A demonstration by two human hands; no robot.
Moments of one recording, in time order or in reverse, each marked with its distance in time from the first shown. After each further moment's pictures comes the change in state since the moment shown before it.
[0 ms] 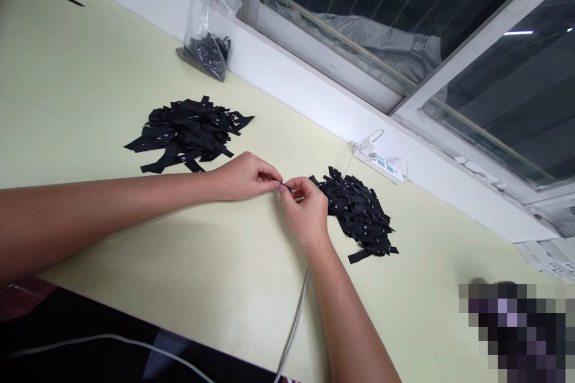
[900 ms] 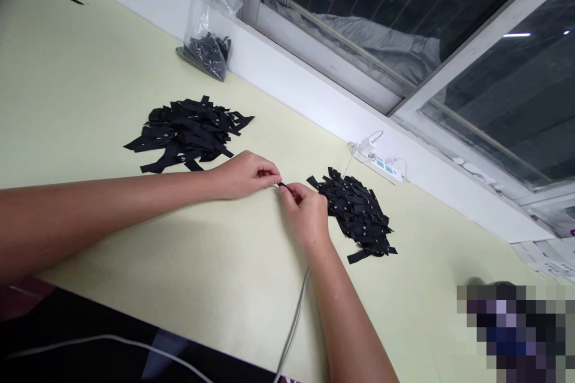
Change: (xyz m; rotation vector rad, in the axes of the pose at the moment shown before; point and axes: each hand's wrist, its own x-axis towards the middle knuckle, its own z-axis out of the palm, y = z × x) left_hand 0.003 -0.009 -0.002 0.013 -0.005 -0.012; right_hand 0.000 0.000 -0.009 -0.320 -0.080 -0.076
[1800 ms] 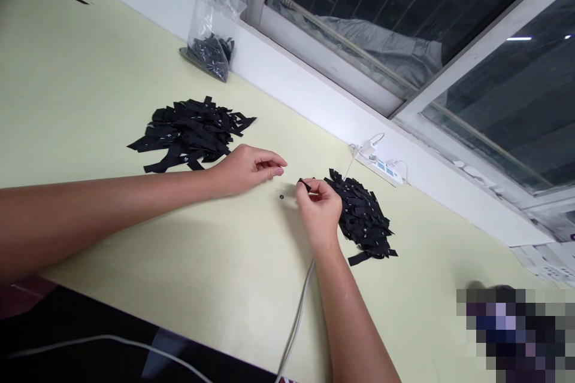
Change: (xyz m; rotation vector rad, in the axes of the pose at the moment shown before) left_hand -0.001 0.008 -0.003 -0.147 0.188 0.021; right_hand 0.006 0.000 0.000 0.377 0.290 0.172
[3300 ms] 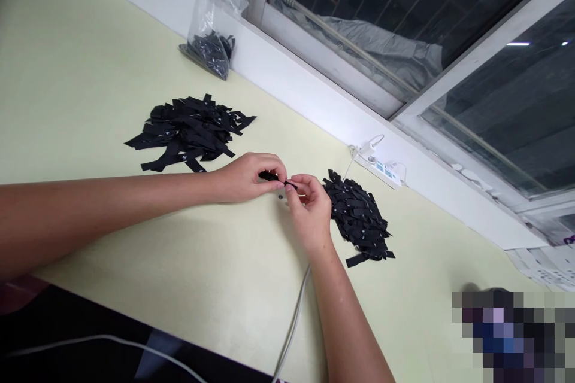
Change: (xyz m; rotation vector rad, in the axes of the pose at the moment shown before) left_hand -0.002 -0.004 0.006 0.031 -0.113 0.232; right_hand -0.004 0.007 0.003 0.170 -0.247 -0.053
